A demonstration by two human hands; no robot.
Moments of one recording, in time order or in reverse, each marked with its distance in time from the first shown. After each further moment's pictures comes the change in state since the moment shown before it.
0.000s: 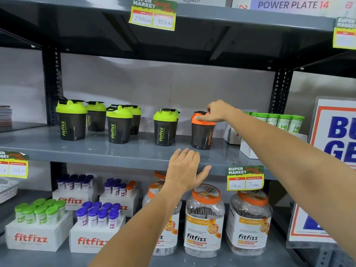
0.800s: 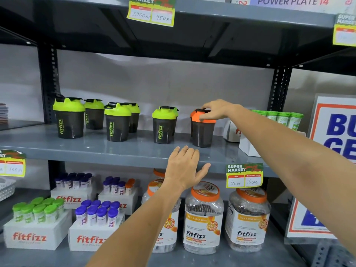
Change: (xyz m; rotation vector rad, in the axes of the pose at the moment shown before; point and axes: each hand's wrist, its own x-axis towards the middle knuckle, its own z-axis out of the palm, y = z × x) left_hand 0.000 -0.001 0.002 0.011 0.034 0.008; right_hand -0.002 0.001 -0.005 -0.022 -0.119 -0.091
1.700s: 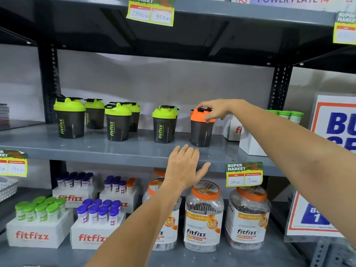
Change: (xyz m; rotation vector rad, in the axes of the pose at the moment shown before) left_hand -0.001 0.001 0.000 0.004 0.014 0.004; right_hand -0.008 -0.001 -0.012 0.206 -0.155 0.003
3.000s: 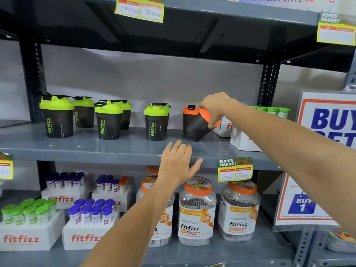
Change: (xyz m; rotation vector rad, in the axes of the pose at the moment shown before) left_hand 0.000 0.001 -0.001 -0.016 0.020 -0.011; right_hand -0.031 -0.010 0.004 -0.709 0.166 0.018
